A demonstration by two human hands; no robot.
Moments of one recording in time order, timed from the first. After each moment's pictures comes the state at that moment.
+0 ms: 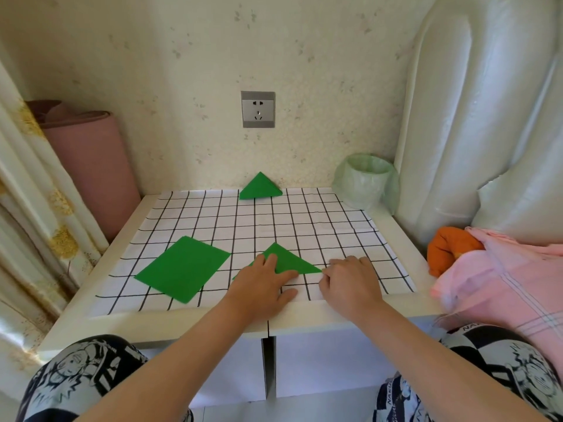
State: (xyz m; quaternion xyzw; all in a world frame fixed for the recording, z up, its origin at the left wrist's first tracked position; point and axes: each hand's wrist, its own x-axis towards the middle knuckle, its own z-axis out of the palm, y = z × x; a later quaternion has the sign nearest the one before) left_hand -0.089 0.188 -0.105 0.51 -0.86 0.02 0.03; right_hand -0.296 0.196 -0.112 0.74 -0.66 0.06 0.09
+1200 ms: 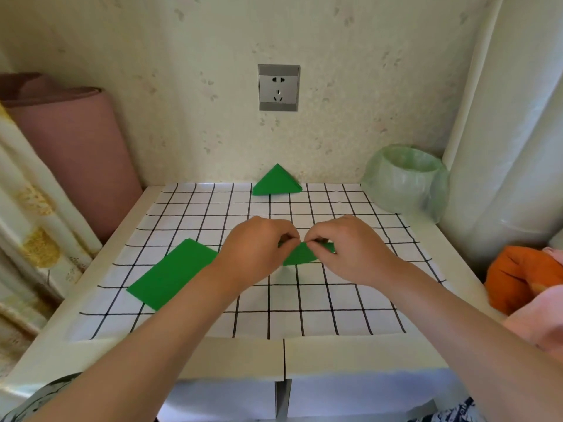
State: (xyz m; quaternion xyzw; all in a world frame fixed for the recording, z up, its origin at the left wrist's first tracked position) left_hand -0.064 0.117 -0.049 0.51 -0.82 -0.05 0.26; right_hand -0.267 0.104 -0.058 0.87 -0.42 0.26 -0.05
